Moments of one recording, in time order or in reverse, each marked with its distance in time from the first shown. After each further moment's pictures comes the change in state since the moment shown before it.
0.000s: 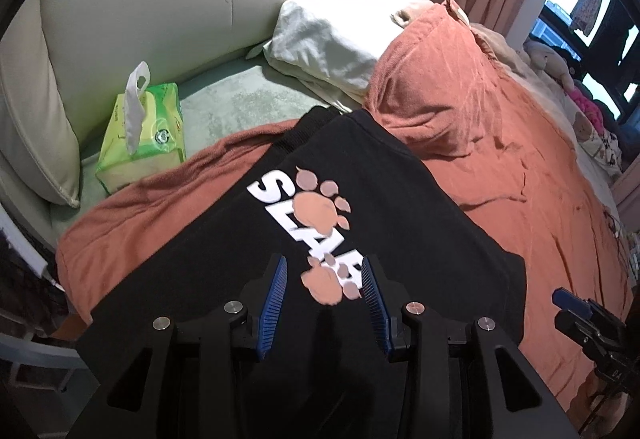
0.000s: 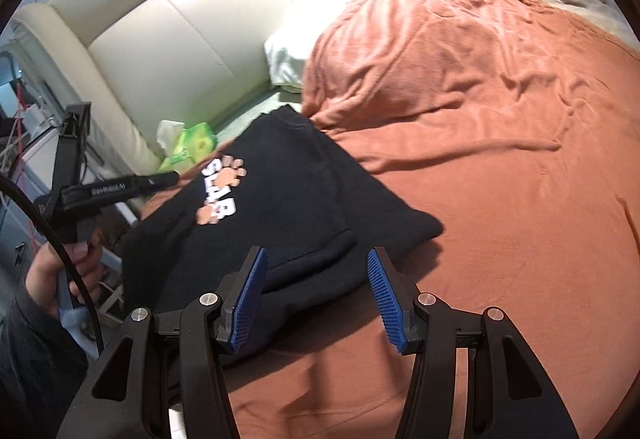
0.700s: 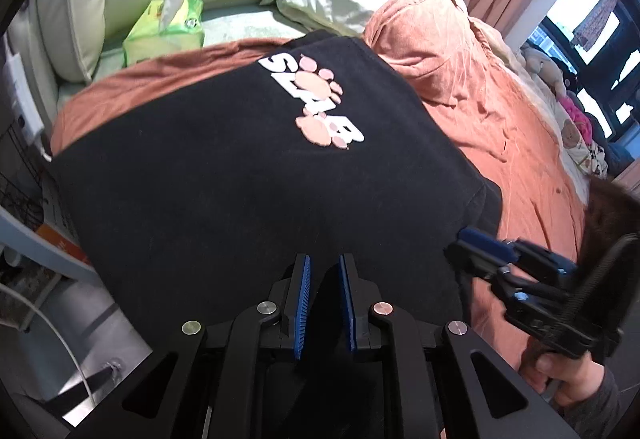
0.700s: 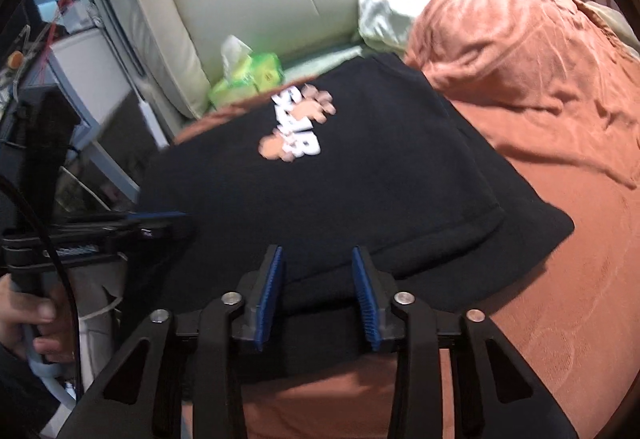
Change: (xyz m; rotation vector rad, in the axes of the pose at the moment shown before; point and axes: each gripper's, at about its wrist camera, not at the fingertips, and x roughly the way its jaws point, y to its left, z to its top) left arm -0.017 0.004 -0.102 -0.118 0.045 -0.075; right arm 0.076 0.025 -0.030 -0.234 0.159 0.030
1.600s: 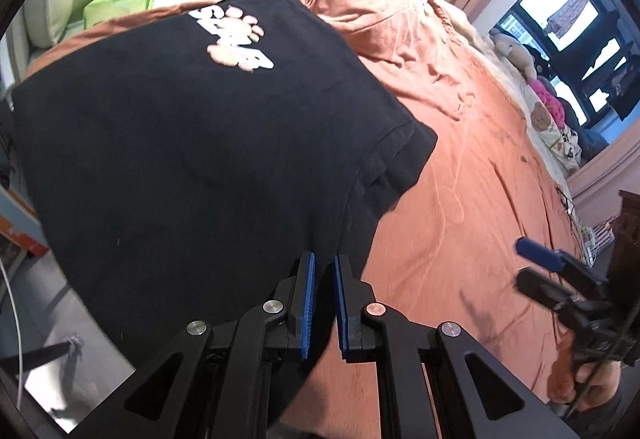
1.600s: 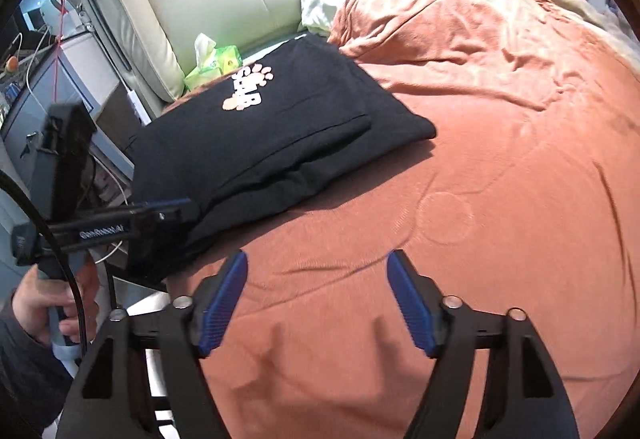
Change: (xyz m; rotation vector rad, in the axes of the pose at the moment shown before) left arm 0.002 -0.061 -0.068 0.020 0.035 -0.101; right arm -0.130 -0.025 -0.073 0.085 -0.023 -0.088
